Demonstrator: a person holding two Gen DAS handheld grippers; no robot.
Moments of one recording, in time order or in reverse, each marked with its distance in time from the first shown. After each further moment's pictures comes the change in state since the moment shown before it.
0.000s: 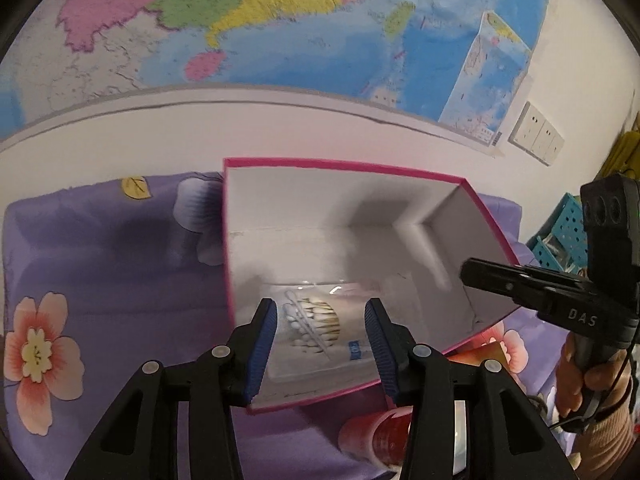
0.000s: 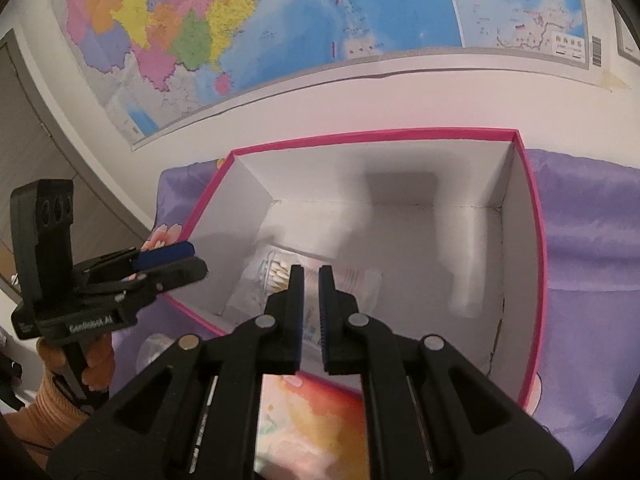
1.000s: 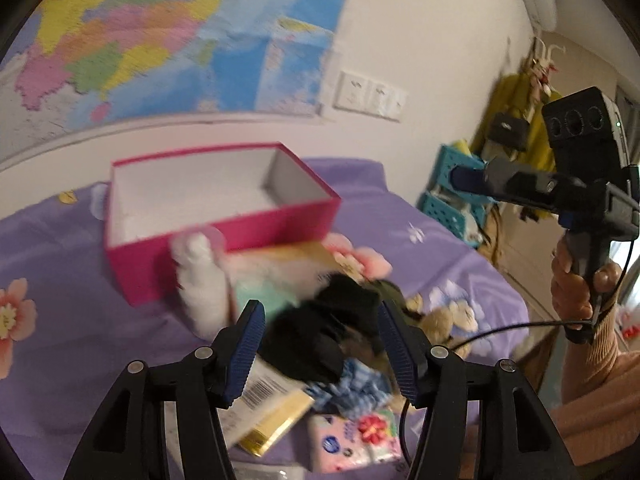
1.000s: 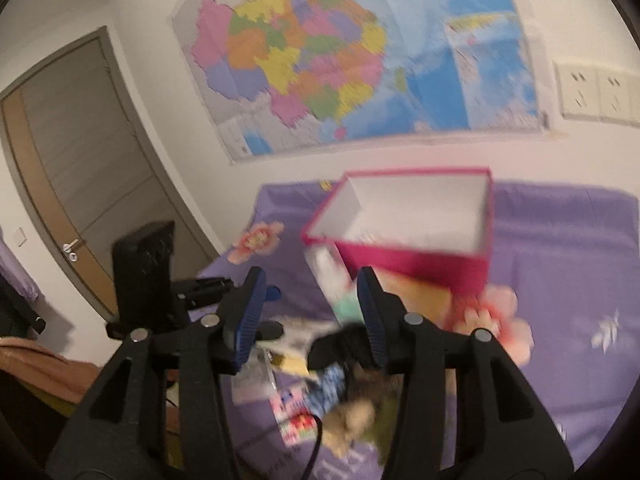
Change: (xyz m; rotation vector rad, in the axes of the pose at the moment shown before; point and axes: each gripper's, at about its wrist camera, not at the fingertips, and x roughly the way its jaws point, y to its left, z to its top) left arm -0.104 -0.106 -0.115 0.241 -0.058 -0.296; right arm -0.197 0.068 -0.105 -0.115 -0.171 0.141
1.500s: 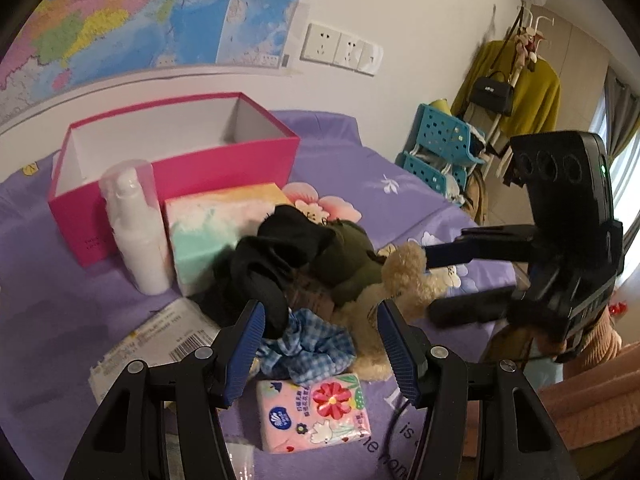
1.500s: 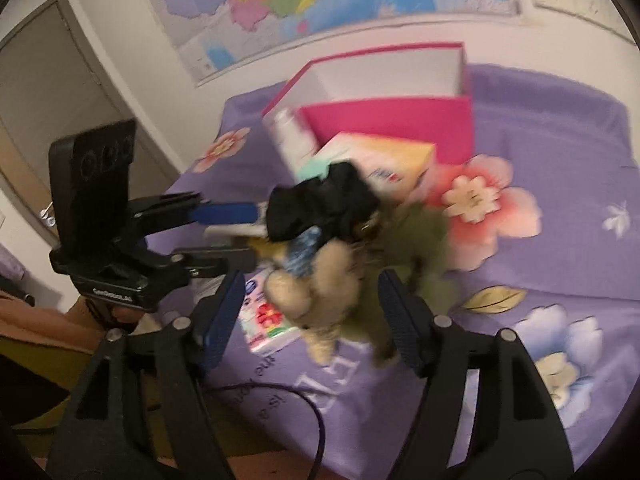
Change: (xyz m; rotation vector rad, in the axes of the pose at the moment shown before) left arm 0.031 -0.030 -0.032 0.021 0.117 -0.059; right arm 0.032 -0.015 -0.091 0.054 0.246 -0.071
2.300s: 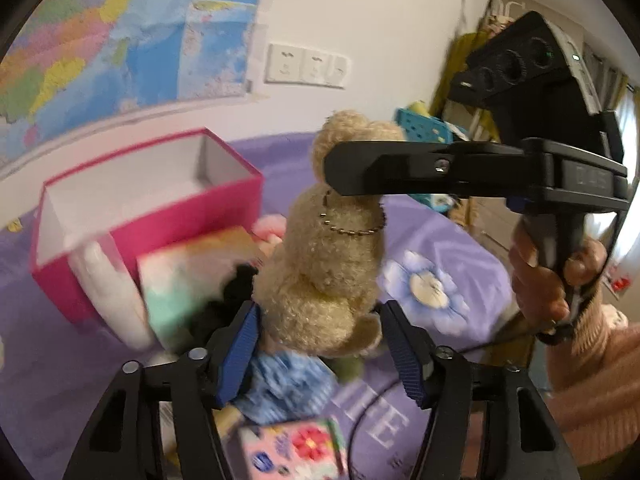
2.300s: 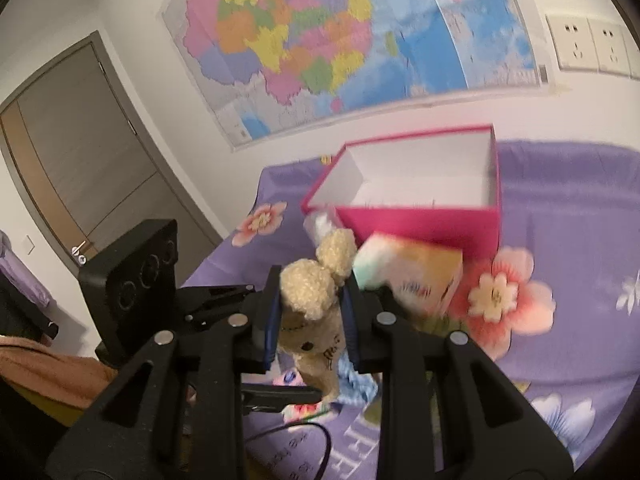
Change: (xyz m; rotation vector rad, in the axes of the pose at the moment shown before) left arm -0.002 -0.023 0.034 0.106 -0.058 0.005; right arm -0.035 0.004 0.069 -0.004 -0.220 0.128
